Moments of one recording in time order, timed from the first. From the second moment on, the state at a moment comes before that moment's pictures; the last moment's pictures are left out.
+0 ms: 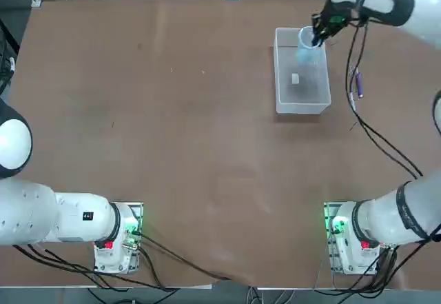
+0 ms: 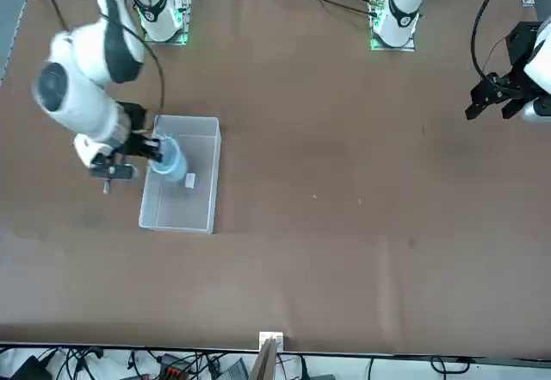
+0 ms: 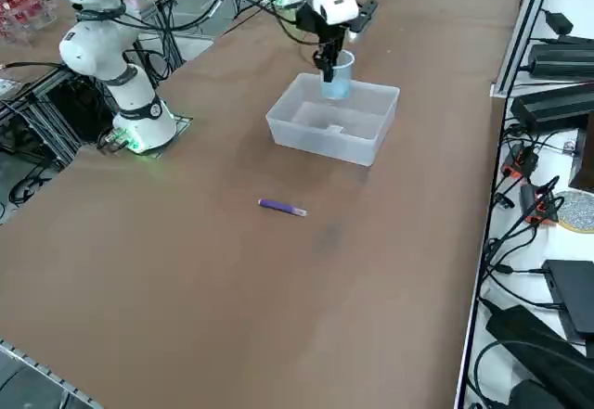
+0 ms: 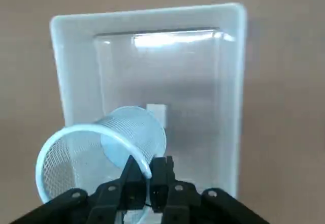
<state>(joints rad) 0.19 0.20 0.05 -1.93 0.12 2.09 0.25</state>
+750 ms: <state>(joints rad) 0.26 0.35 0.05 -1.93 0.13 2.24 0.26</state>
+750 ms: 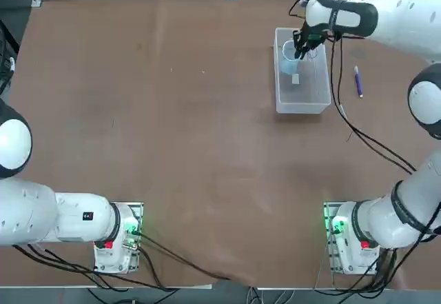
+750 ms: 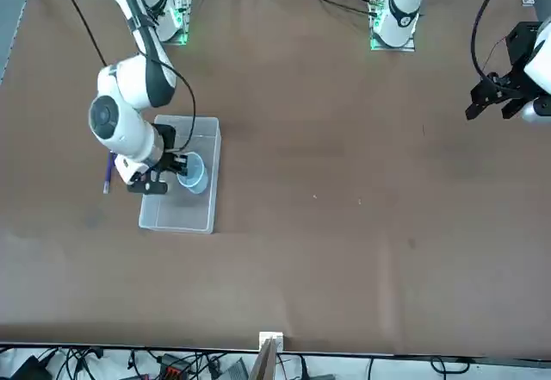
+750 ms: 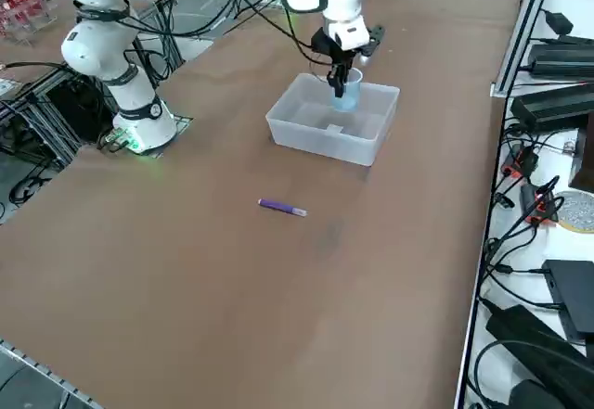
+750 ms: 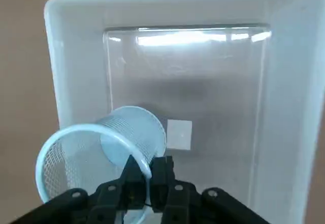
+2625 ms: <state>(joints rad) 0.26 0.43 0.05 -1.92 0.13 2.31 0.26</state>
